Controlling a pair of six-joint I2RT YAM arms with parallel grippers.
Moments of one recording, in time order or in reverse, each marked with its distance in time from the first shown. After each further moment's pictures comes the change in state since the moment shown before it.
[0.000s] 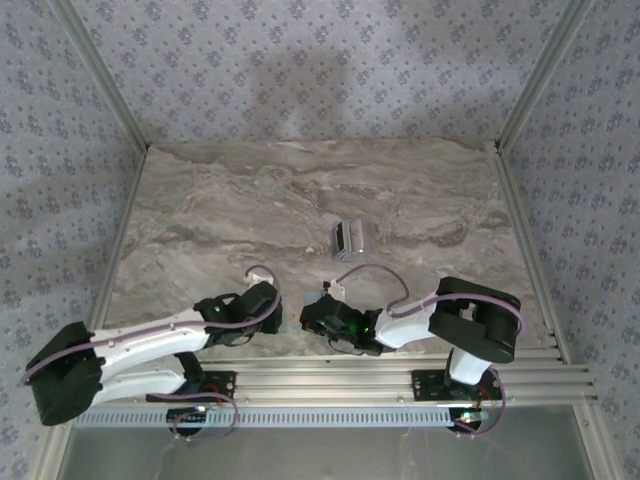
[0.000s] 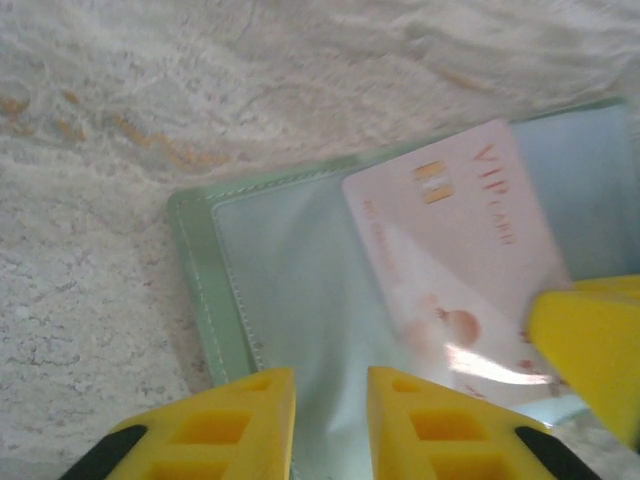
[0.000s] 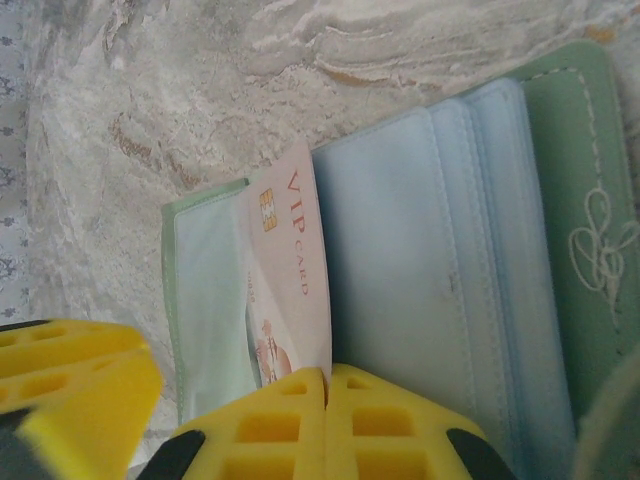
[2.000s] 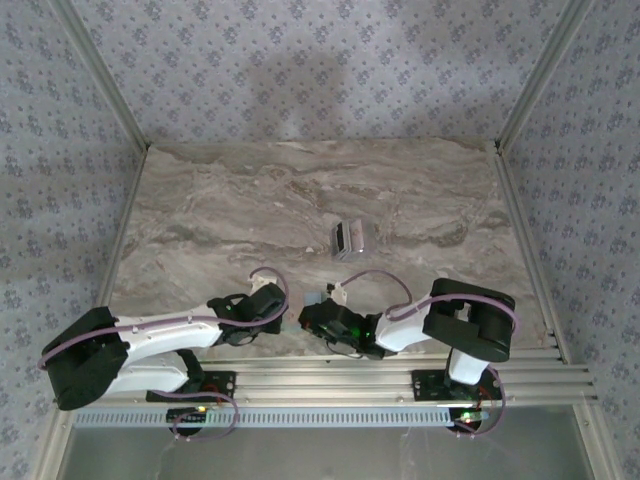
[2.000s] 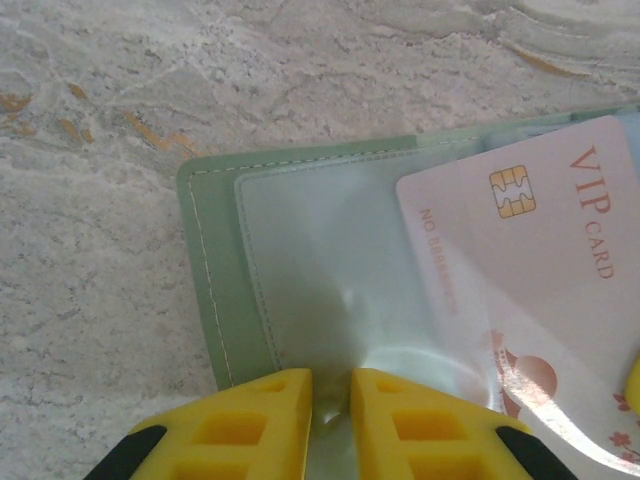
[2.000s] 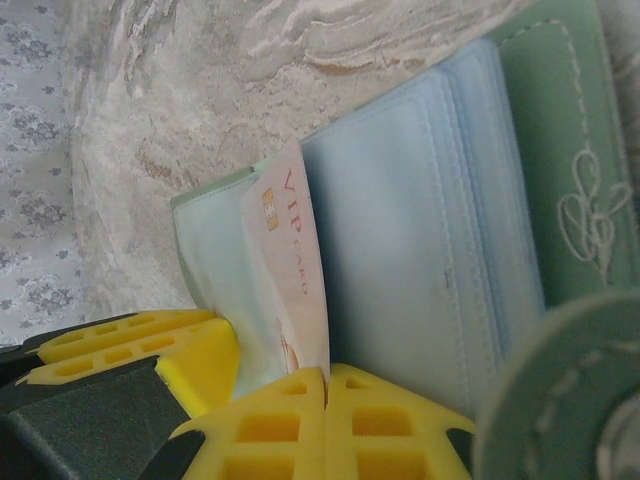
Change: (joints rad) left arm -0.002 0.129 -0.012 0.076 -0.056 0.003; right arm 0.021 0.027 -0.039 0.126 0.027 0.139
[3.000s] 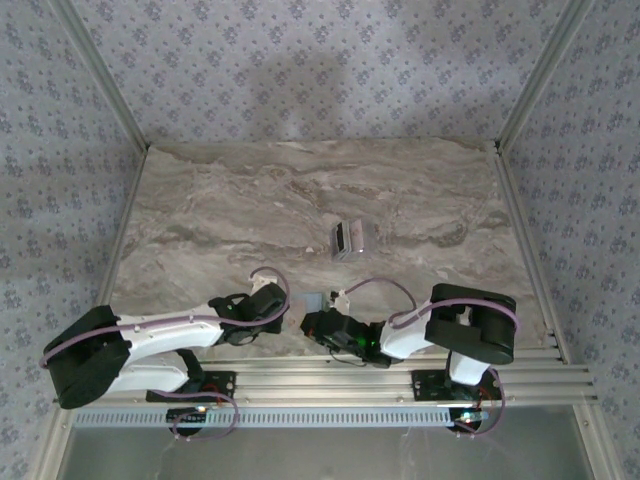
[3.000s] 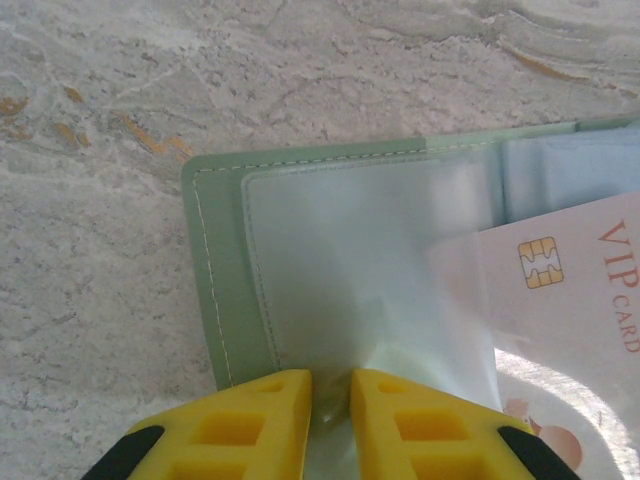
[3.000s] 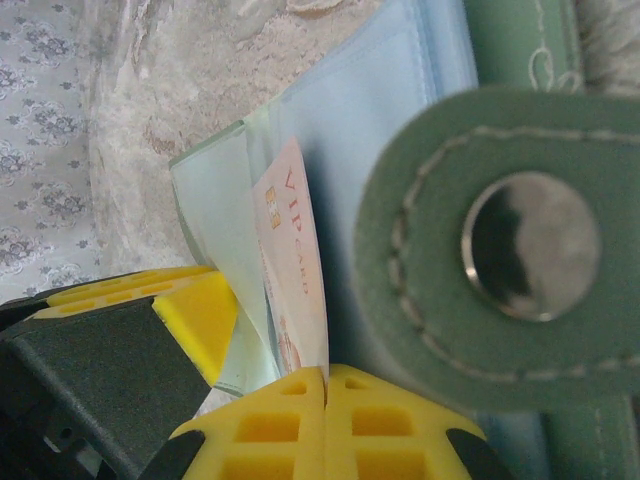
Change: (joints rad) left arm -0.001 0.014 0.005 0.005 -0.003 -0.003; right arm 0.051 -0.015 -0.063 0.070 0.031 0.054
